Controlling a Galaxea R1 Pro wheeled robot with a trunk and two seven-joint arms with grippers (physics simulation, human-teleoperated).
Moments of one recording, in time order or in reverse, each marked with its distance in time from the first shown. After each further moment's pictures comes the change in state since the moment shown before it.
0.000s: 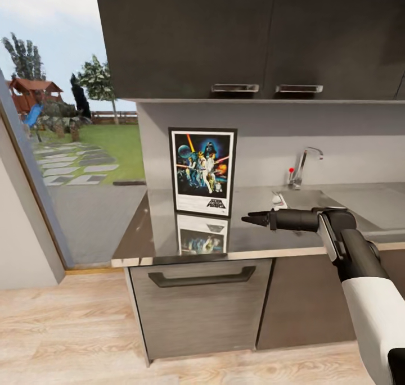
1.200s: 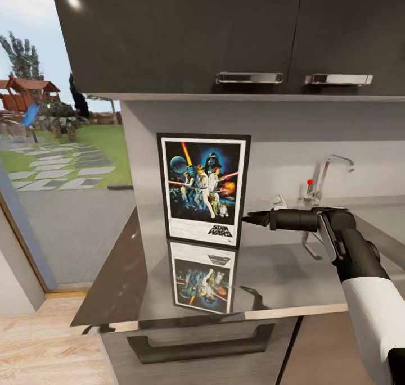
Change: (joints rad) left arm 0.000 0.000 0.018 -0.006 -0.001 0.000 0.000; right arm 0.000 0.001 0.001 0.000 -0.003 -0.004 0.000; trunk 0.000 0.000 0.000
